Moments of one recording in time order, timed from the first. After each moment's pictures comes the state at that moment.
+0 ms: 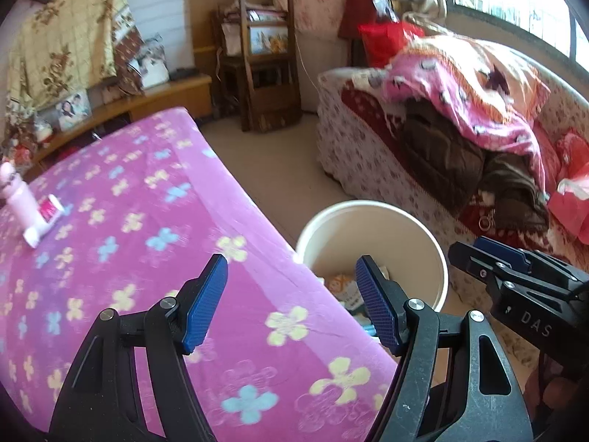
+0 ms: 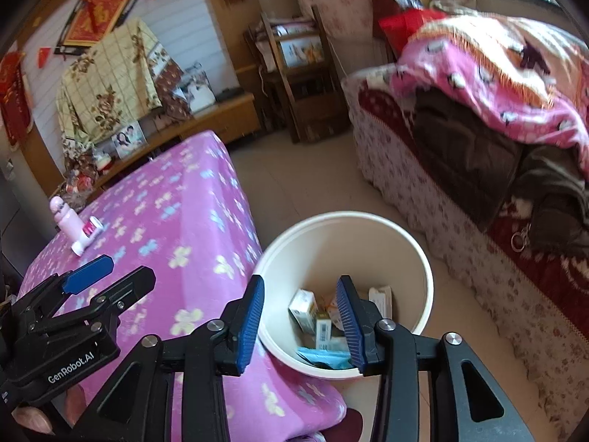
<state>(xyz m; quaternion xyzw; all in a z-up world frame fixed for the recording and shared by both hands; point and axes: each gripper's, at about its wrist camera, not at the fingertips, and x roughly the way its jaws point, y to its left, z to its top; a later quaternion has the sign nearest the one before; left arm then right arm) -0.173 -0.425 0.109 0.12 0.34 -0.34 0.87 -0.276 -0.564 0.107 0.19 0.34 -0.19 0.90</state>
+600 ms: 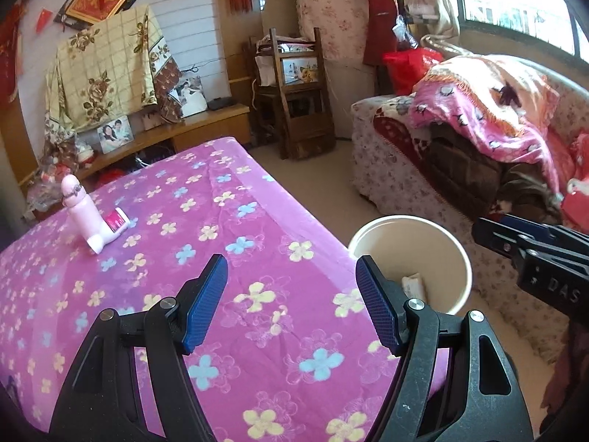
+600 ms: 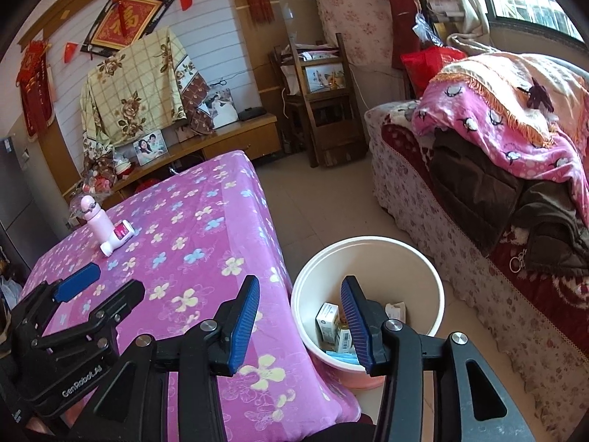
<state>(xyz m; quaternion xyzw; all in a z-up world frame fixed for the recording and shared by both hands) -0.205 -0.351 0.142 0.13 0.28 -0.30 0.90 -0.288 -0.507 0.149 0.16 0.31 -0.18 0.92</state>
